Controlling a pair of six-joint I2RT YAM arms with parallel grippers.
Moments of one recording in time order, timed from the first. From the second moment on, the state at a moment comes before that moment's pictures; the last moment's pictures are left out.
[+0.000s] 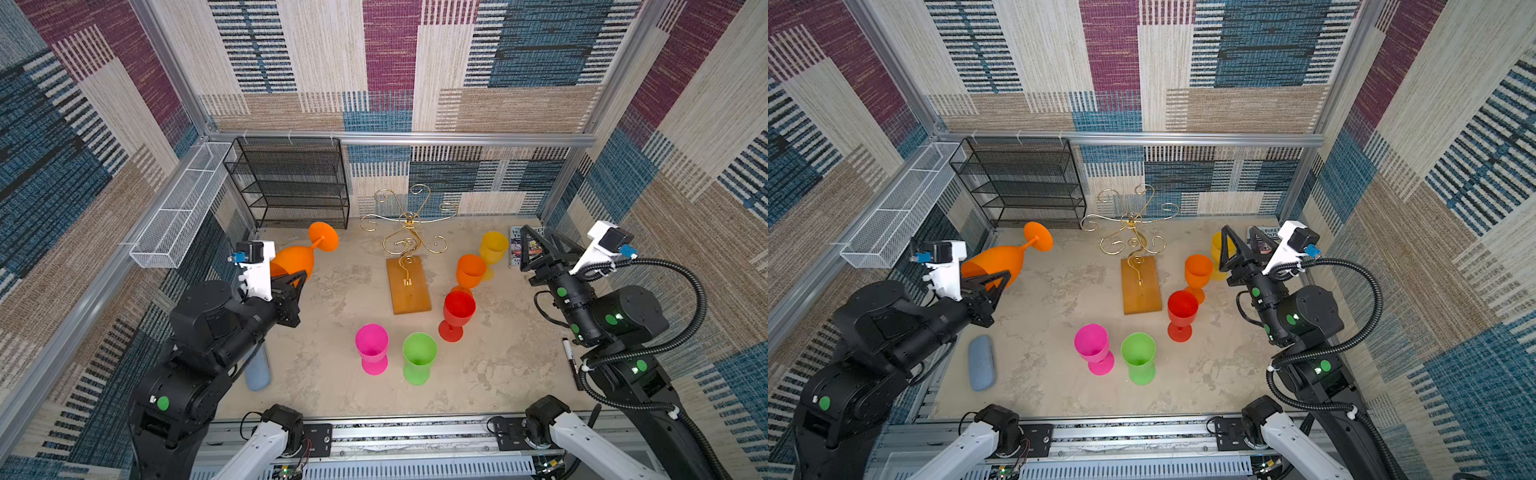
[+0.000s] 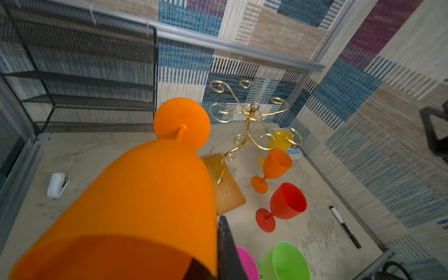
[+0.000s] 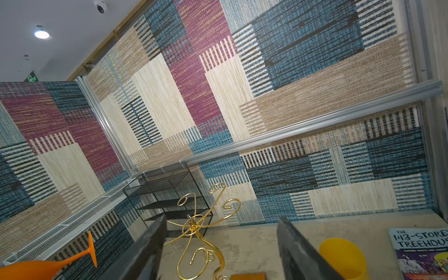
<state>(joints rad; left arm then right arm) -0.35 0.78 1.38 -0.96 0.08 -0.24 0.46 0.68 1.01 -0.09 0.20 0.36</state>
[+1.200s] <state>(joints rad) -0.53 1.36 1.27 -1.09 0.05 -0.18 0.46 0.87 1.00 -0.14 0.18 0.36</state>
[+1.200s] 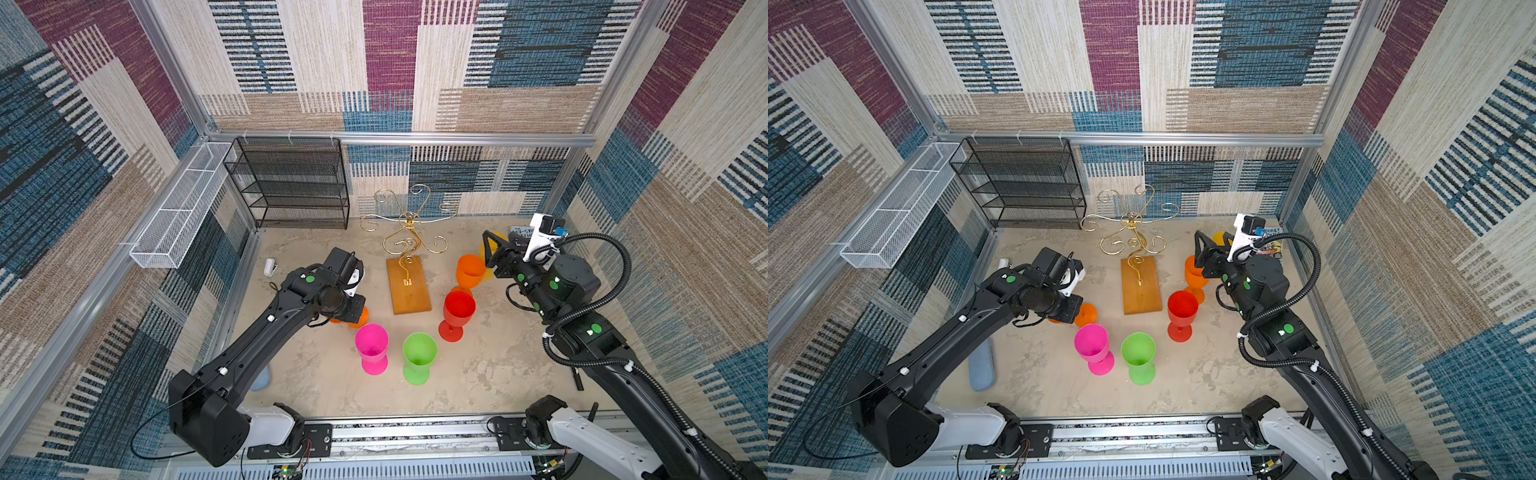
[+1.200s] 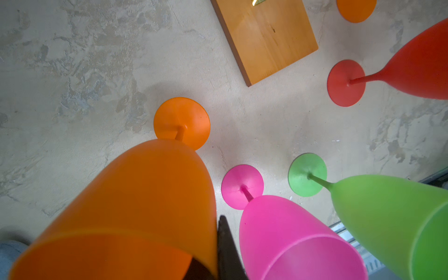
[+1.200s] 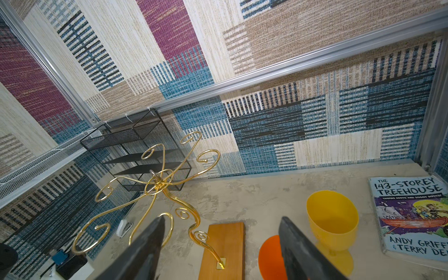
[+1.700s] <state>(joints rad) -0.57 1.46 1.35 -1.17 -0.01 -0.15 0.45 0.86 1.00 -0.15 0.17 0.36</state>
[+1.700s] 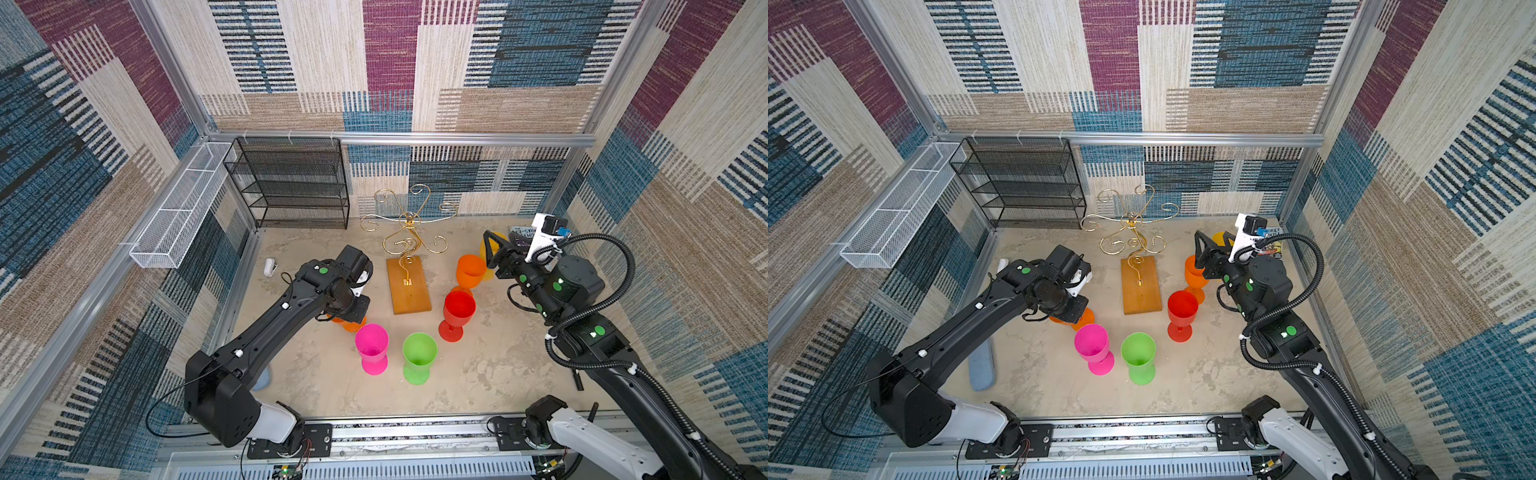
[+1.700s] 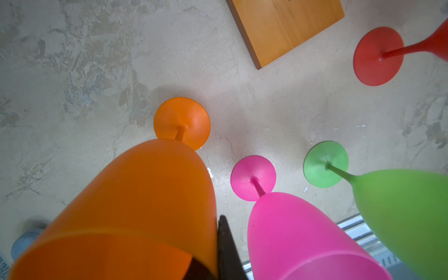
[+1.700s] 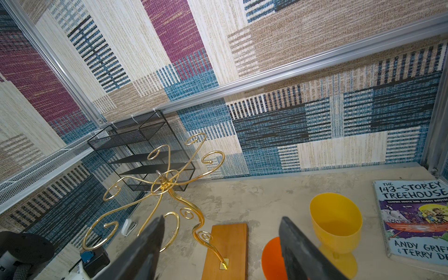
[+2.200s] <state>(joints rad) -0.59 1.54 1.38 -1.20 -0.02 -0.13 0.45 0.86 0.99 -0.16 0.17 0.36</state>
